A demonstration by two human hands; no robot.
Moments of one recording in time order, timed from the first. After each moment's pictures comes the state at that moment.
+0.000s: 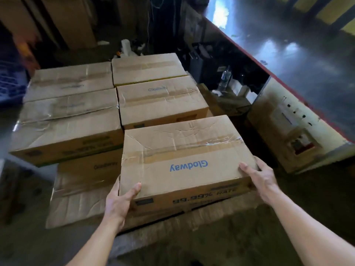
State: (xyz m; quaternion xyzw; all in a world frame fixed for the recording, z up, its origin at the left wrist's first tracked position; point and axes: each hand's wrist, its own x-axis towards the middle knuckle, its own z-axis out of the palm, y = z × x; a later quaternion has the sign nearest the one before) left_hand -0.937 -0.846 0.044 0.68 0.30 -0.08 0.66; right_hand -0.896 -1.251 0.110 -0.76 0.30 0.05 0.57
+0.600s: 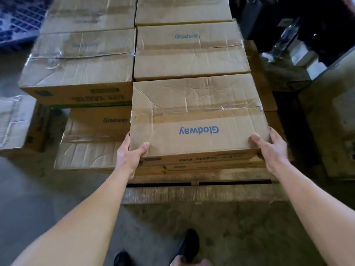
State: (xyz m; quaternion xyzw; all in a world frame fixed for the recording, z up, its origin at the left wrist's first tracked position) left_hand -0.882 -0.869 -0.035 0.67 0.39 -0.04 0.64; right_hand -0.775 -1.275 -0.006 -0.79 0.25 0.12 0.54
